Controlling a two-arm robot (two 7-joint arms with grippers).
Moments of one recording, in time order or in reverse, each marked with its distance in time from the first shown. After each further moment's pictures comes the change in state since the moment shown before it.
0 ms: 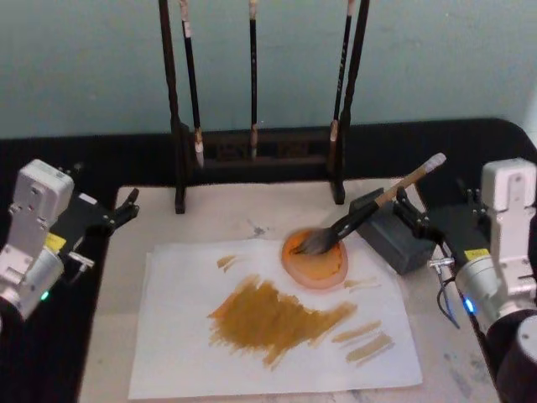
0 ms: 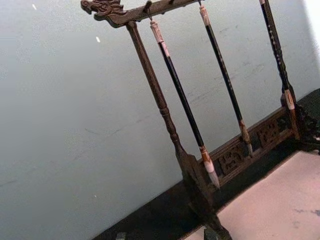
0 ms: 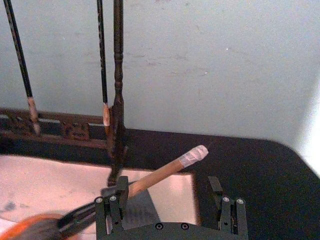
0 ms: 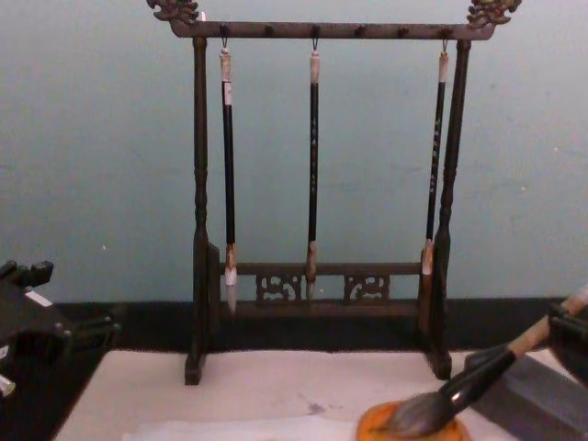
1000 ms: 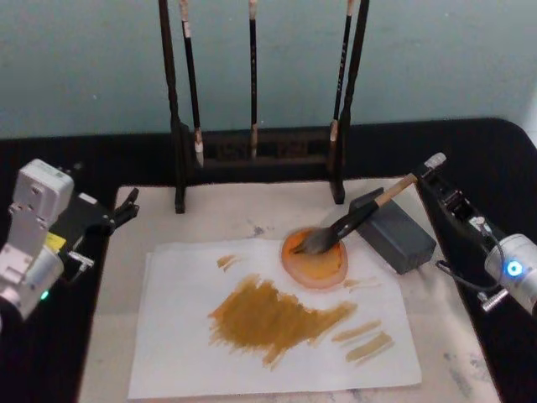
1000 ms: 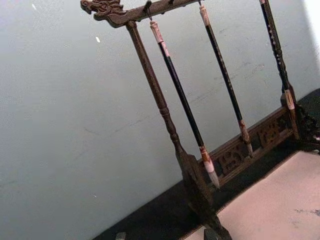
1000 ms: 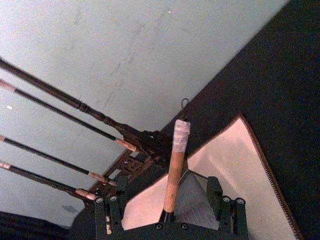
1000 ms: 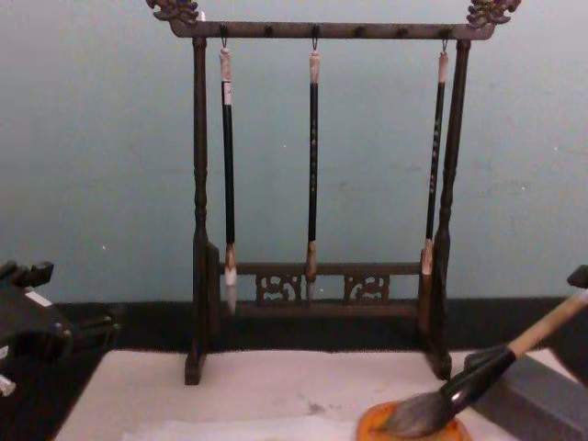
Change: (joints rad) left arm 0.000 0.000 0.000 0.000 0.000 0.000 0.000; right arm 0.023 -0.115 0.290 0.076 0.884 0.299 0.274
